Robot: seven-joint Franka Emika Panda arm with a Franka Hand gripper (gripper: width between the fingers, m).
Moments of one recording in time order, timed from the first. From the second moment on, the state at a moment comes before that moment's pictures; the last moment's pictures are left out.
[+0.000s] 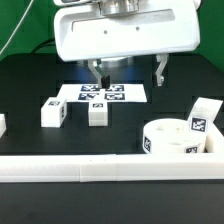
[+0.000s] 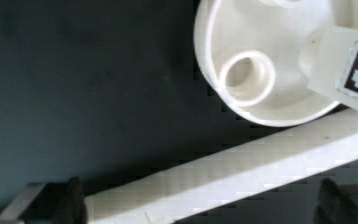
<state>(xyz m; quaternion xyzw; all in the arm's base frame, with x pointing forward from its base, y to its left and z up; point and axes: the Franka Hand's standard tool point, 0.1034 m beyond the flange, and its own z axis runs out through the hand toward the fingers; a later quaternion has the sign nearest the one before) 0.600 0.008 0.107 -0.99 0.10 -0.06 0.05</state>
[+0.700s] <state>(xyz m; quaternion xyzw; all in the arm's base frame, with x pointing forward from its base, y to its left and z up) 0.580 -0.014 0.082 -1.00 0.00 -0.09 0.00</state>
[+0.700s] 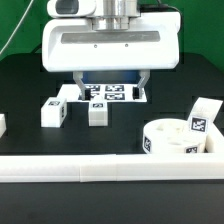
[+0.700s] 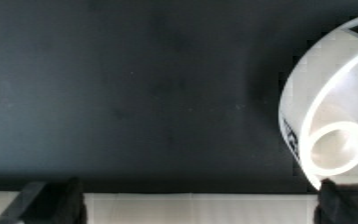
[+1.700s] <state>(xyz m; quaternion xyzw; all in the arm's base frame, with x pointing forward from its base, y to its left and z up) 0.544 -0.043 0.052 -1.00 0.00 -0.02 0.01</state>
